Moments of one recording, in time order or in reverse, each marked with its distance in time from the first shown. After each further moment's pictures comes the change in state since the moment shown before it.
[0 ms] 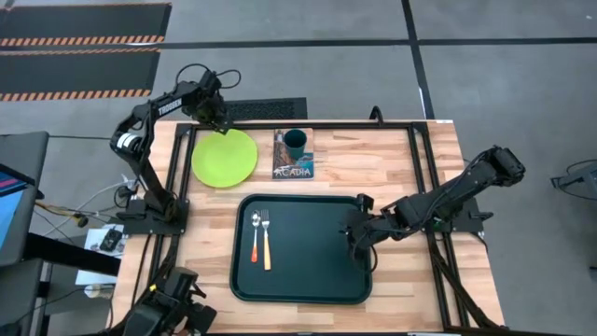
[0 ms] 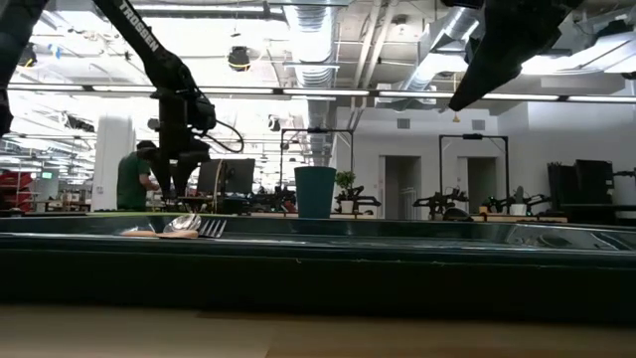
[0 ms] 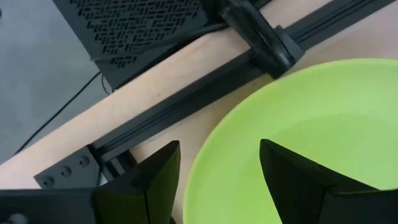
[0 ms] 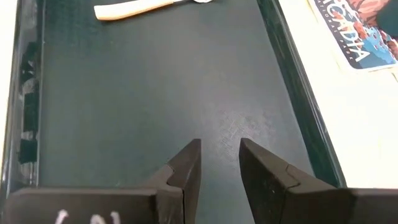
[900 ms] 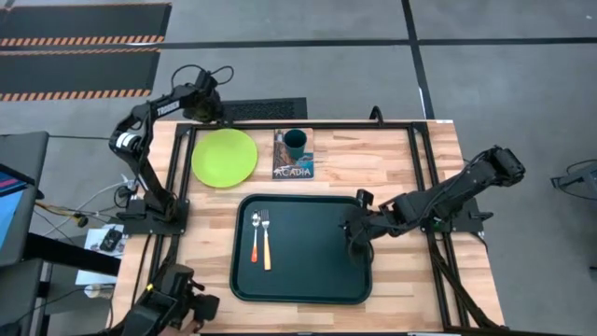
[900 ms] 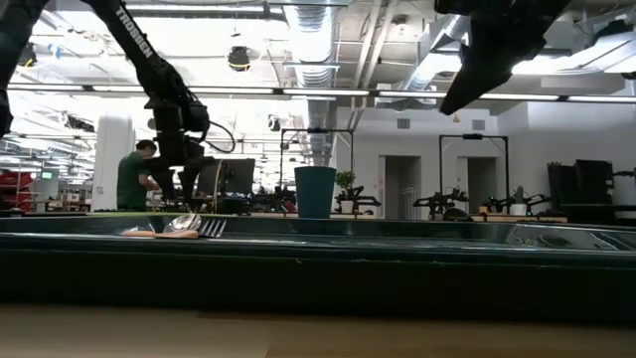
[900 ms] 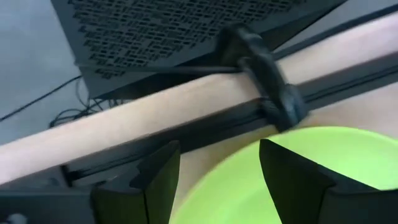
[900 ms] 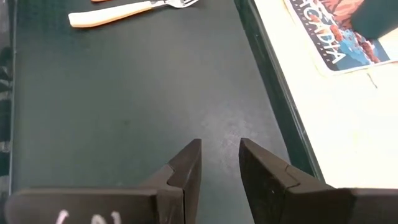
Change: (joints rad) left arm 0.043 0.000 -0.068 0.191 0.092 -0.171; right arm -0.035 0.001 -0.001 -0.004 0.028 -0.008
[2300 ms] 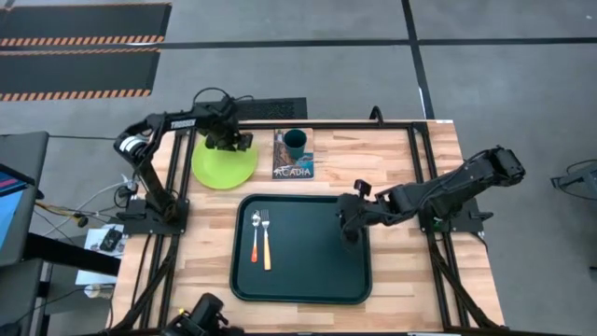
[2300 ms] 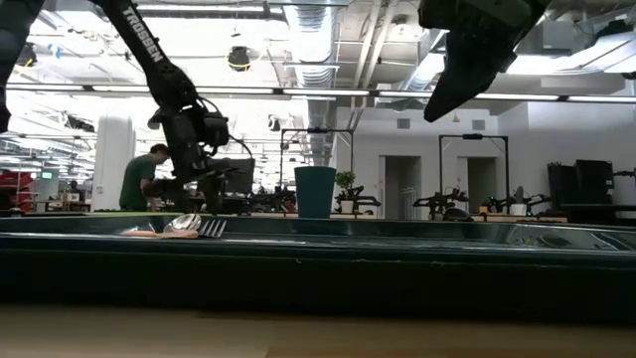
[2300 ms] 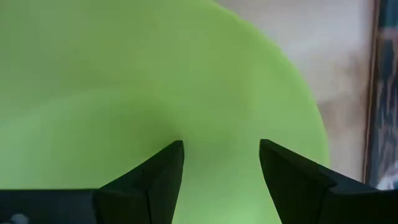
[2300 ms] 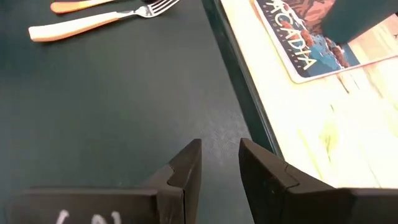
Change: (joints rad) left arm -0.226 -0.012 -0.192 0.092 0.248 -0.395; right arm -0.100 0.000 0.000 0.016 -0.005 -0.060
